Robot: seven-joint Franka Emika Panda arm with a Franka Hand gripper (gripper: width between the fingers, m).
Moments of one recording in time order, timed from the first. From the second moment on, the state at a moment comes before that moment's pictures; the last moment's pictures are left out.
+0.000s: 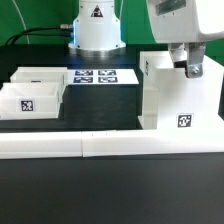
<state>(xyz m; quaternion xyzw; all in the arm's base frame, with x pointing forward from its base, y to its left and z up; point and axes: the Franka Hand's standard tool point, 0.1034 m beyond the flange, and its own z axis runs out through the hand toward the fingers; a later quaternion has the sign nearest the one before) 0.652 0.095 0.111 -0.72 0.68 -0.03 0.13</state>
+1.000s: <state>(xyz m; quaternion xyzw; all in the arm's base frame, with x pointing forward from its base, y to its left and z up) 0.638 0.089 0.150 -0.84 0.53 -0.03 0.12</state>
